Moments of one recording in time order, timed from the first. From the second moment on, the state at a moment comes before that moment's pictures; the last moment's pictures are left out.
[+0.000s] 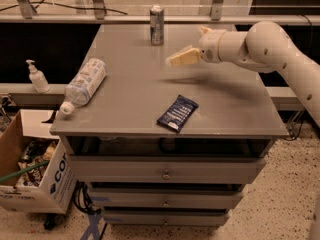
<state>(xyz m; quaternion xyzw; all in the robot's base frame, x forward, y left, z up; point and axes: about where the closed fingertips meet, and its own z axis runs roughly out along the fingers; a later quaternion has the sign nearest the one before) 0.776 -0.089 0.880 -0.40 0.69 0.20 0.57</state>
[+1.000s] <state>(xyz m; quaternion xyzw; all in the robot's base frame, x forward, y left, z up) 0.858 -0.073 0.867 -0.34 0.69 0.19 0.61</state>
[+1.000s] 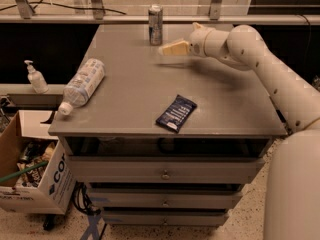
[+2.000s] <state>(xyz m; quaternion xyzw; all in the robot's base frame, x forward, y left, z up) 0.926 0.003 0.904 -0.30 0.70 0.25 0.60</state>
